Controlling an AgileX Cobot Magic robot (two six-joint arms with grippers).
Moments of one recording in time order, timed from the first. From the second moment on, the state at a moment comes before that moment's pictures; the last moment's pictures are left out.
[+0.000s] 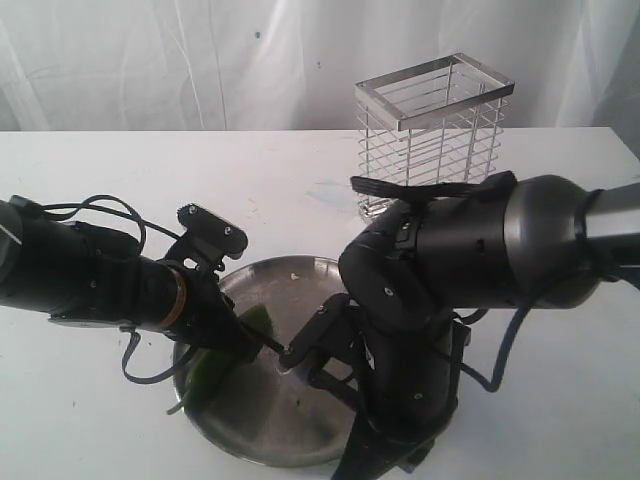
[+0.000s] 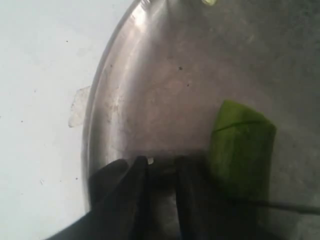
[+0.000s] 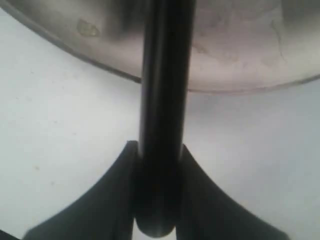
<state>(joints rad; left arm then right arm) -0.50 1.81 -0.83 1.09 0.09 -1.02 0.85 1.76 -1.01 -0.07 0.99 -0.02</state>
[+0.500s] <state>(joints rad) -0.49 1.81 -0.83 1.09 0.10 -1.05 0.85 1.92 -1.16 -0.06 1.10 -0.03</state>
